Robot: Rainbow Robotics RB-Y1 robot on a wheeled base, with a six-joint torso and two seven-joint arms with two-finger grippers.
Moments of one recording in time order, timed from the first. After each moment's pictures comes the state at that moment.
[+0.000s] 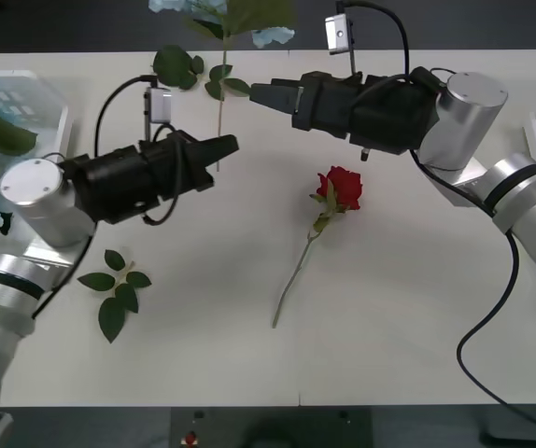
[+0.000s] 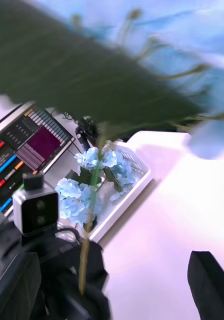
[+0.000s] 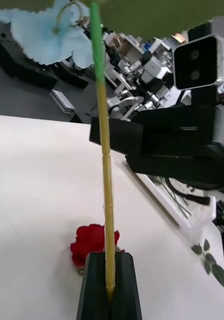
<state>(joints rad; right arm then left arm) -0.85 -0.50 0.49 -1.03 -2.35 0.85 2.68 -0.44 0.41 -0.12 -1.33 1.95 0.89 -2.61</state>
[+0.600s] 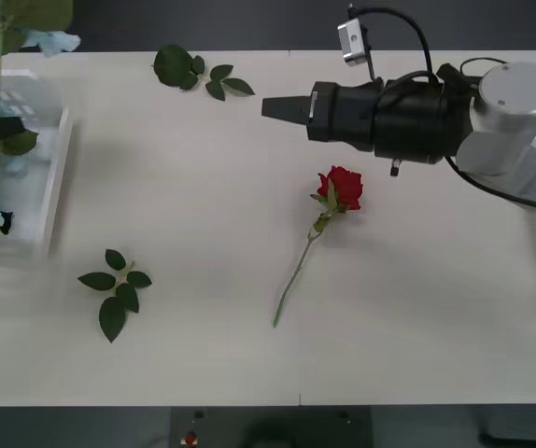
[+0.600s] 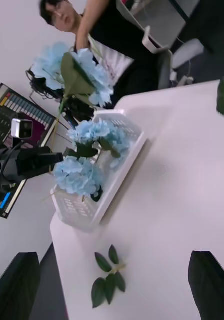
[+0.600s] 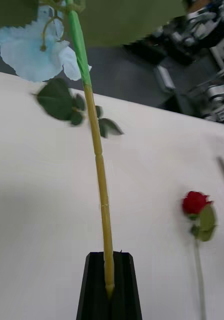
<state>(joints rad) -0.86 -0.89 0.86 -1.55 -2.45 0.44 2.24 -0.33 0.78 0.37 -1.33 1.66 1.21 -2.13</state>
